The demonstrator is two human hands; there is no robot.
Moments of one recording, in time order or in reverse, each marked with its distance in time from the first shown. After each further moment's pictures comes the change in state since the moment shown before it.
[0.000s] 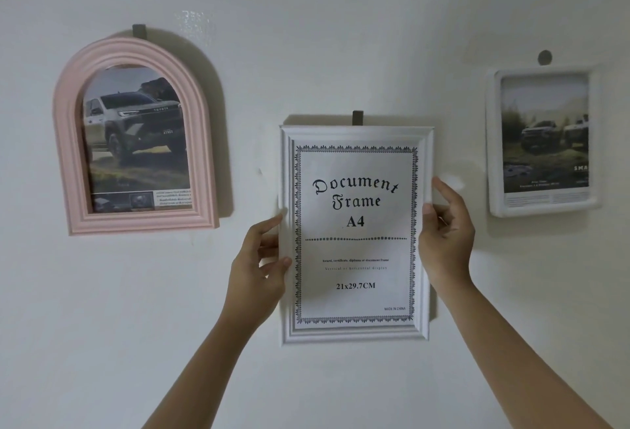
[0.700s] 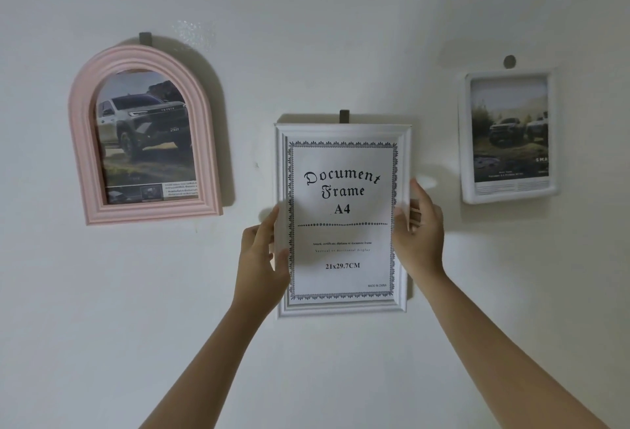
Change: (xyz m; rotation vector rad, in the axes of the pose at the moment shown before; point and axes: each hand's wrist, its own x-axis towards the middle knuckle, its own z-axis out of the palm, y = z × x) left_hand -0.022 0.008 0.001 0.272 0.016 0.076; right_hand -0.029 -0.025 -0.010 -0.218 -0.068 0.058
